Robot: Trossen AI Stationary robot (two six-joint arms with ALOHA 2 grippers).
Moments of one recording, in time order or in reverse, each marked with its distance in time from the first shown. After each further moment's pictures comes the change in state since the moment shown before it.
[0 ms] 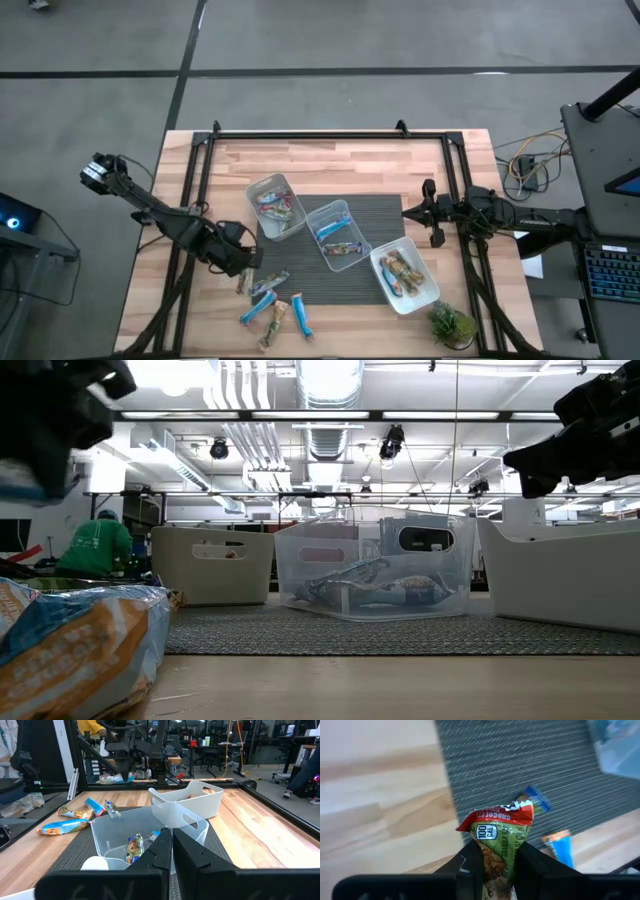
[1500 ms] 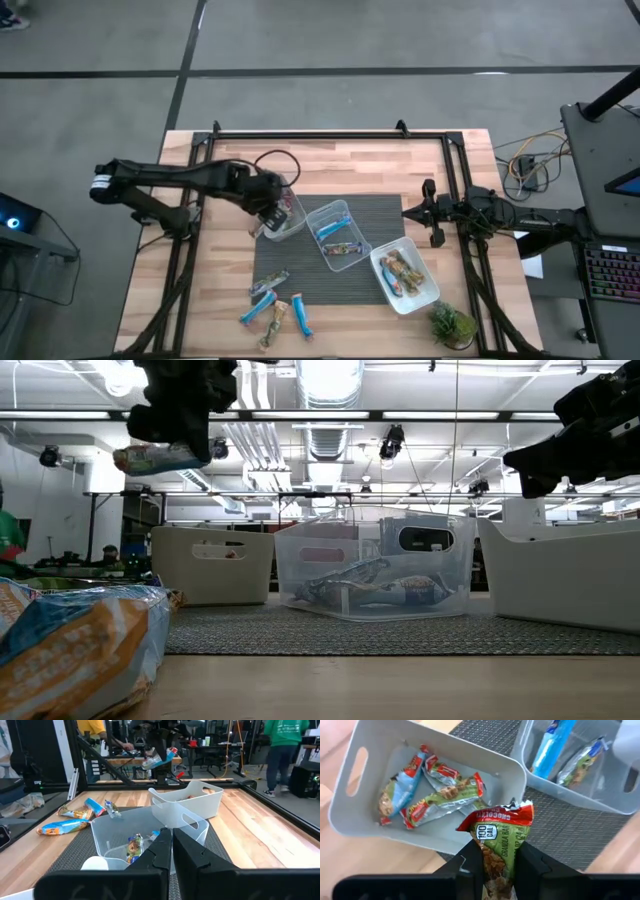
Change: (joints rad) left arm 0.557 0.169 0.412 -0.241 0.068 1.116; right arm 0.000 0.000 0.000 0.000 0.000 0.000
